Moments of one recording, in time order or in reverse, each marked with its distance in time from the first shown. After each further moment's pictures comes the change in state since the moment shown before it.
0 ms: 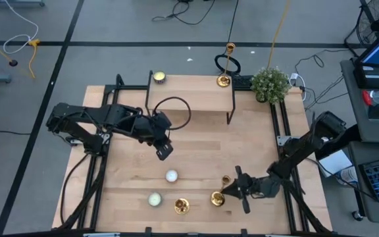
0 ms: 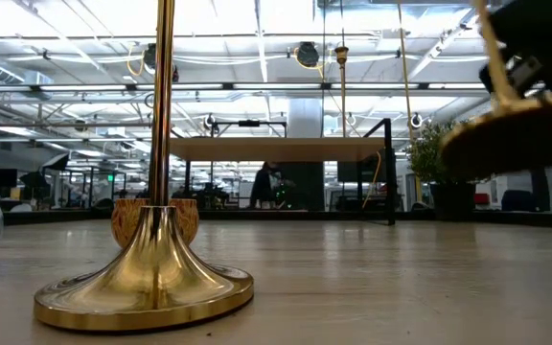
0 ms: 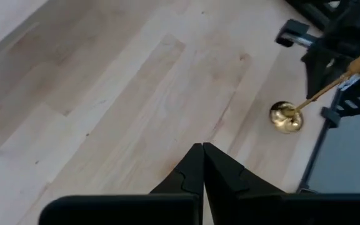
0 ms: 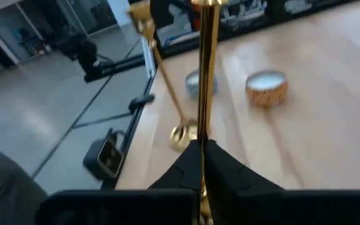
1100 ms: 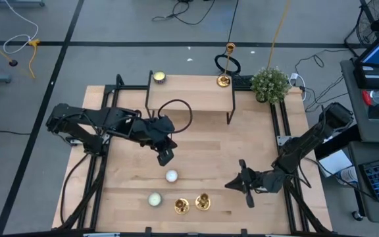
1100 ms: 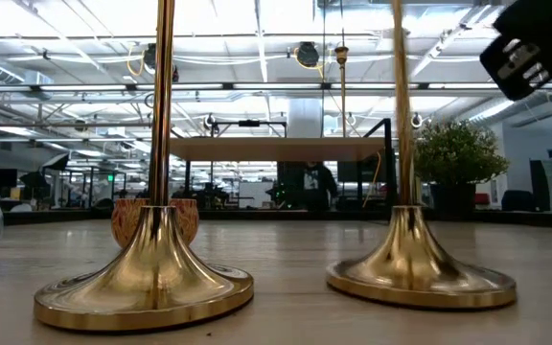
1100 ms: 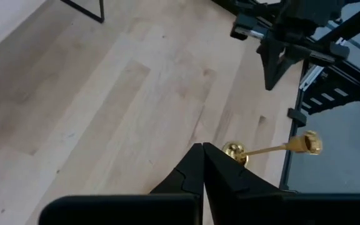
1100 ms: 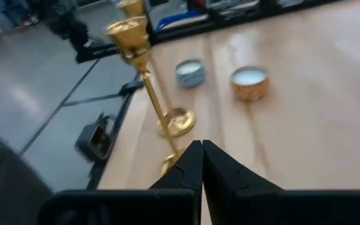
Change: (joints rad) left arm -0.043 0.000 0.000 0.127 0.003 0.099; right arm -0.011 -0.198 0.012 -0.333 -0.052 0.012
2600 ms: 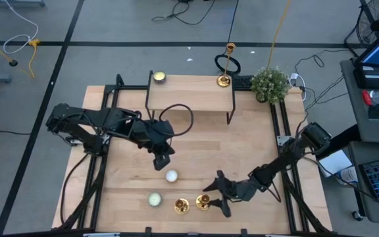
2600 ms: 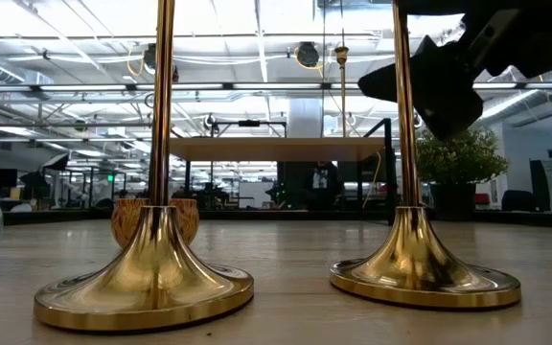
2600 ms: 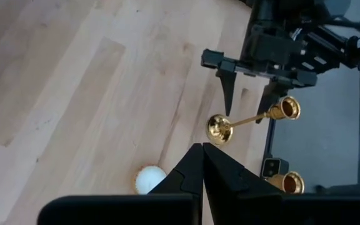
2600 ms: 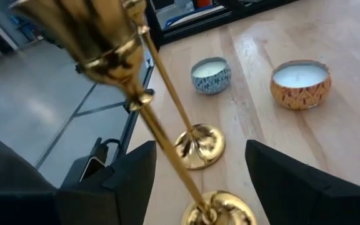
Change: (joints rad) left arm -0.004 0.000 -0.001 -0.031 0.119 0.041; right arm -0.134 0.458 0.230 0.297 -0.135 0.008
